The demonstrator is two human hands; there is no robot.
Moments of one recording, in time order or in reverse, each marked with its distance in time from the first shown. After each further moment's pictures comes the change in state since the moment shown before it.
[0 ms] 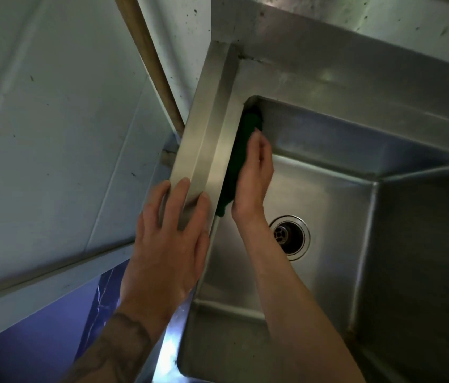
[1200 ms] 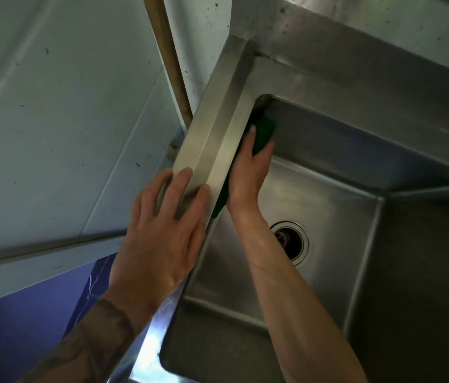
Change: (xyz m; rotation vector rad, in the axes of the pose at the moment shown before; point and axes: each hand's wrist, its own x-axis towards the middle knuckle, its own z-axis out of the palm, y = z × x) left_hand -0.002 -0.003 0.001 0.055 0.029 0.019; right_hand 0.015 0.014 0.017 -0.066 -0.011 -0.044
